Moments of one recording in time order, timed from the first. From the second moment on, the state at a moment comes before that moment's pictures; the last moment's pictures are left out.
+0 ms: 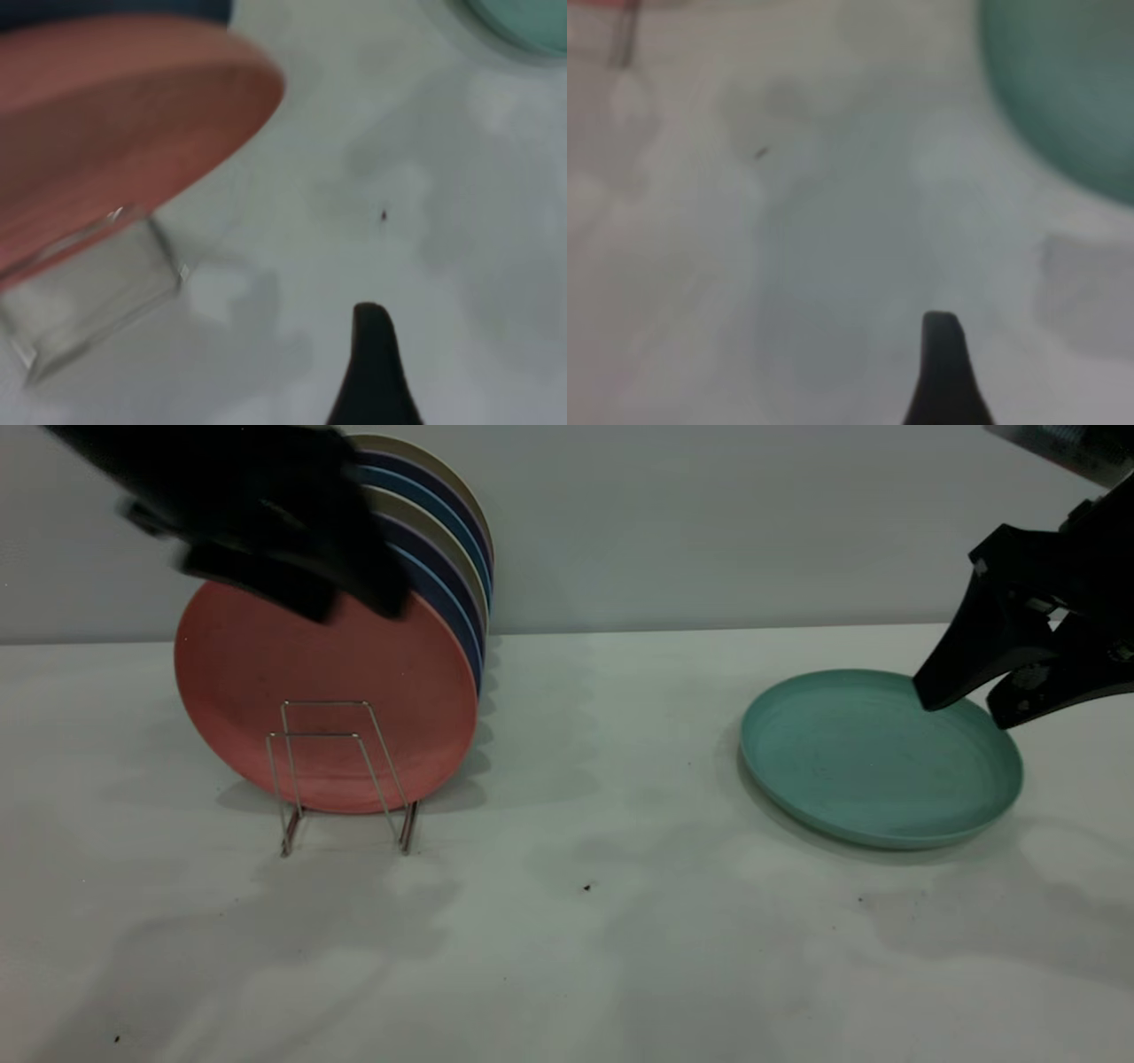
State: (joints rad) left arm -0.29 1.78 -1.16 -0.62 0.50 0.56; right arm -0.01 1.82 -1.00 0.86 0.62 -0.79
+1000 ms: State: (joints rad) left arm -0.37 1.96 -1.21 -0.65 0.39 0.56; right arm -0.25 2.41 -1.46 0.92 0.73 -0.83
